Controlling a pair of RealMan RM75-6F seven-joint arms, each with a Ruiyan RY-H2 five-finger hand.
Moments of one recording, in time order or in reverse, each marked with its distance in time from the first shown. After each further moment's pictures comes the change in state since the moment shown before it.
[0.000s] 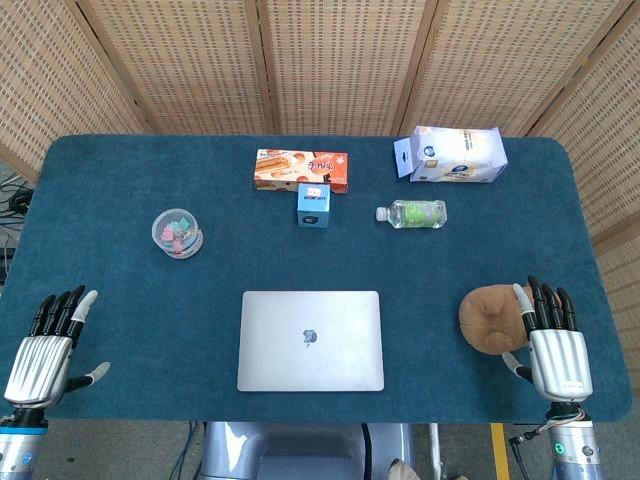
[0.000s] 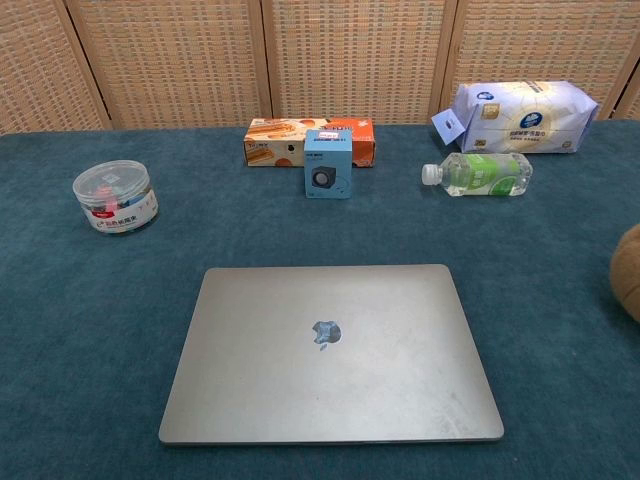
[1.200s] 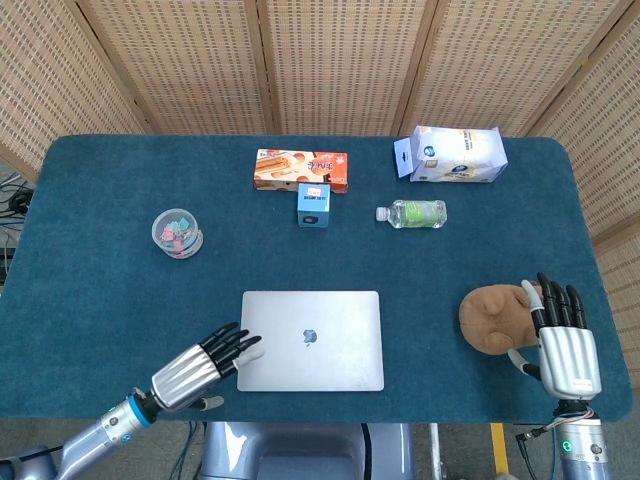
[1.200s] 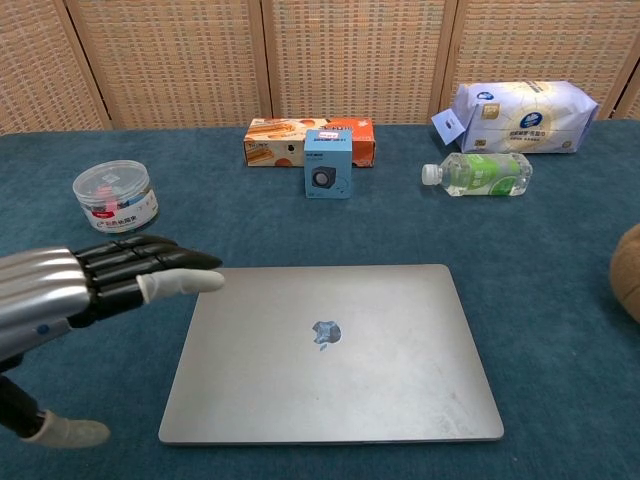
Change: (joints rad) left arm -0.374 -0.232 0.094 0.276 0.494 -0.286 -0.218; right arm 0.001 0.022 0.014 -0.005 0.023 -0.004 0.043
